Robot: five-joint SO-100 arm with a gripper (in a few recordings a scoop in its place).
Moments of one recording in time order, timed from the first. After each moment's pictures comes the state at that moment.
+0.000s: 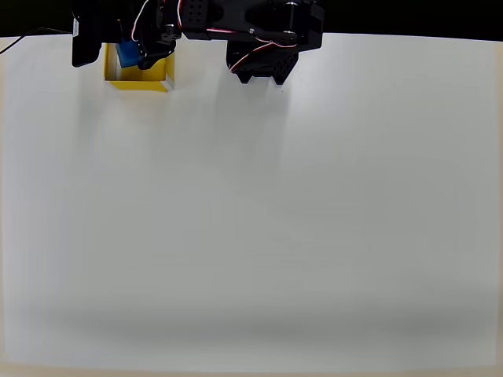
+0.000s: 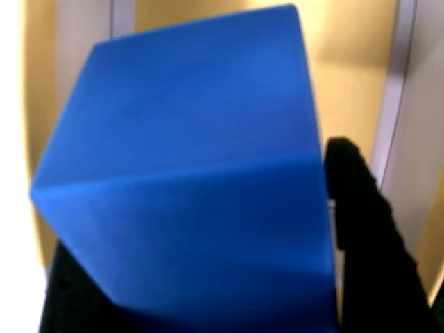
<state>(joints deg) 91.8 133.4 141.7 52.7 -110.2</state>
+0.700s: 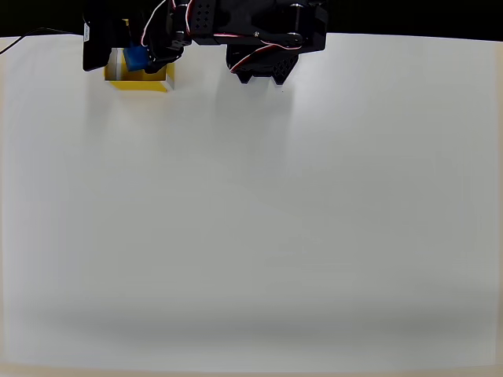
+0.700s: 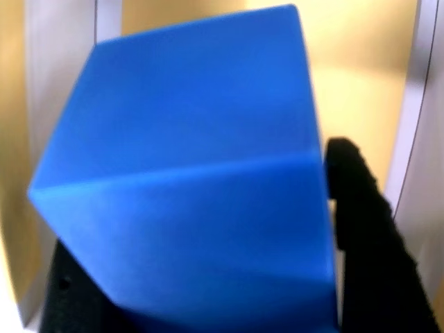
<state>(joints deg) 91.8 136.0 151.3 42.7 -110.2</state>
